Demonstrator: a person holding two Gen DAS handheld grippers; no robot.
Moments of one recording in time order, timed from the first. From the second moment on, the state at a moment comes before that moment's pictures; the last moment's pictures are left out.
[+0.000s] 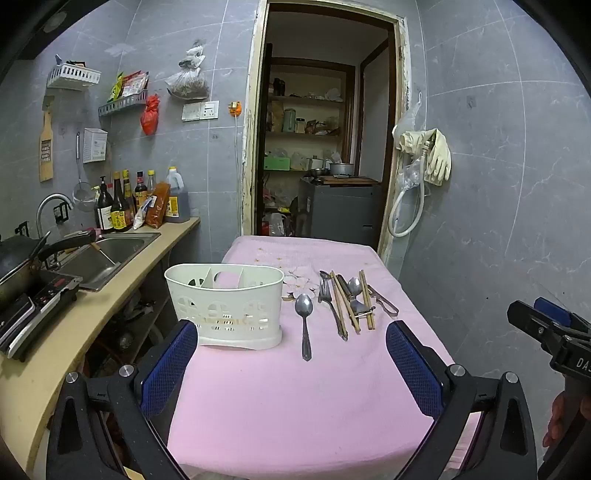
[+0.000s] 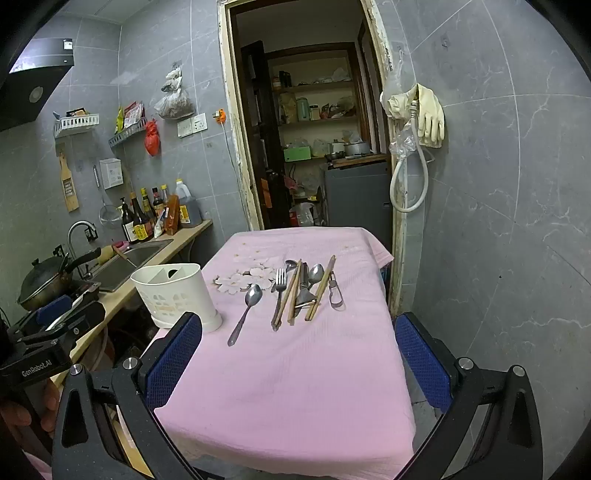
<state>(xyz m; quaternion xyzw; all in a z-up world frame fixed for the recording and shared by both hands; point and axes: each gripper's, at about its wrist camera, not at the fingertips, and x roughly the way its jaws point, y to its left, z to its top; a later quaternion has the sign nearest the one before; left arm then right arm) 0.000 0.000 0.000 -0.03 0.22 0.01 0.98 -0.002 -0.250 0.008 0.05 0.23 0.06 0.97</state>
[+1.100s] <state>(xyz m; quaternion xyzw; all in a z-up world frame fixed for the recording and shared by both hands) 0.000 0.000 0.000 -0.03 0.22 0.01 0.97 -0.001 -0.251 0.008 0.06 0.24 0.06 0.97</state>
